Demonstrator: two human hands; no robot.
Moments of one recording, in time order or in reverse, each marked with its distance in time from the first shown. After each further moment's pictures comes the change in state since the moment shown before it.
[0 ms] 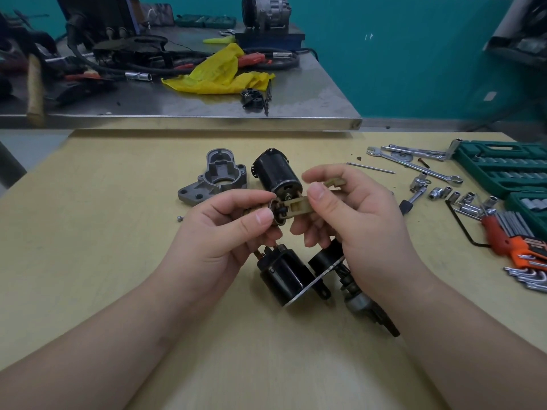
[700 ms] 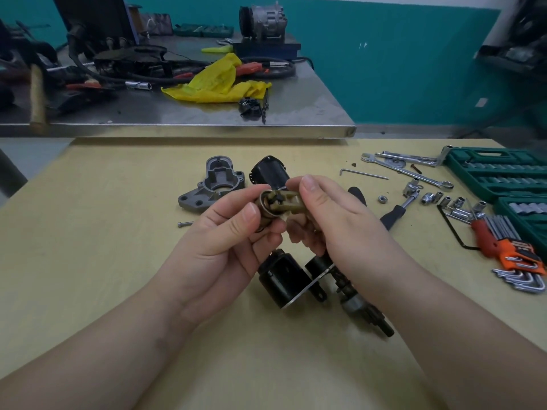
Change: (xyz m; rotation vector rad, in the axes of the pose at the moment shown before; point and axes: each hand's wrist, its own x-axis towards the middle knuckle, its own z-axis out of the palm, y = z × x) left_hand -0.003 0.007 0.008 -0.310 -0.122 -0.116; right_hand -0.003 -0.023 0.011 -0.261 -0.055 0.205
